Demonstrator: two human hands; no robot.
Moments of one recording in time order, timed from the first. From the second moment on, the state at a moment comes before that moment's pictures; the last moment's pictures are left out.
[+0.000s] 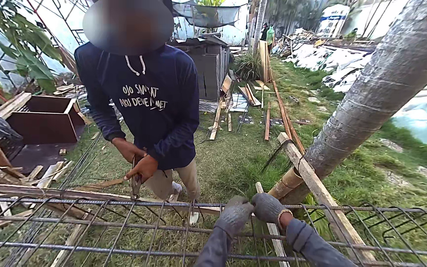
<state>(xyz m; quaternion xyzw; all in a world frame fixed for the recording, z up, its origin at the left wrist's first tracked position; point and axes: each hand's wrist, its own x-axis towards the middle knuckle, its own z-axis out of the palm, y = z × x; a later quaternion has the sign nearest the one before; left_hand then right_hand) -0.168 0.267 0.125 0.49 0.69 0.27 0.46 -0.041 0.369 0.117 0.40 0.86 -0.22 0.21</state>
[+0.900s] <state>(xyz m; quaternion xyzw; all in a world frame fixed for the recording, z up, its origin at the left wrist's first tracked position) -0.126 0.278 0.082 0.59 0.77 0.11 0.20 -0.011 0.379 0.097 0.52 0.69 -0.50 -0.03</state>
